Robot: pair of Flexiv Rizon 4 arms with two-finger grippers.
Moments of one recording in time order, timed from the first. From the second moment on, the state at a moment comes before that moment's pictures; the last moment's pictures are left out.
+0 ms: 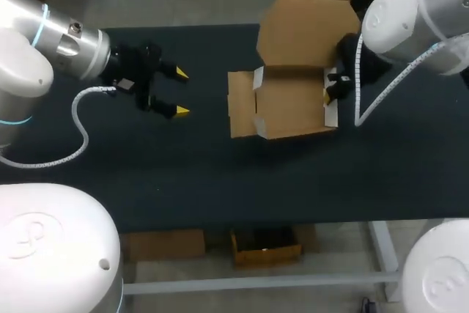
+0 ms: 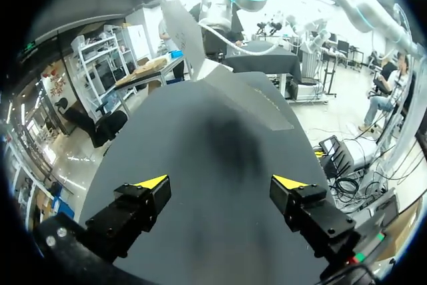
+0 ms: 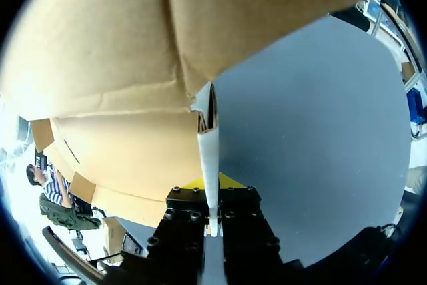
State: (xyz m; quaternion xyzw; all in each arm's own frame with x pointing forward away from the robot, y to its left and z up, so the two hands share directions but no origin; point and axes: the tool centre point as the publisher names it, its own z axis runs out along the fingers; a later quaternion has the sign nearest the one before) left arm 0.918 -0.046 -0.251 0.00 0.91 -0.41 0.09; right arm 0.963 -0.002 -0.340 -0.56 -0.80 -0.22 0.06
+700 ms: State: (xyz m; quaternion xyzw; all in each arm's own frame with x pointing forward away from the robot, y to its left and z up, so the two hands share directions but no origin) left arm 0.925 -0.043 -0.254 0.00 0.92 -0.39 0.08; right arm 0.962 -0.002 -0.338 -0.59 -0.79 -0.16 0.09
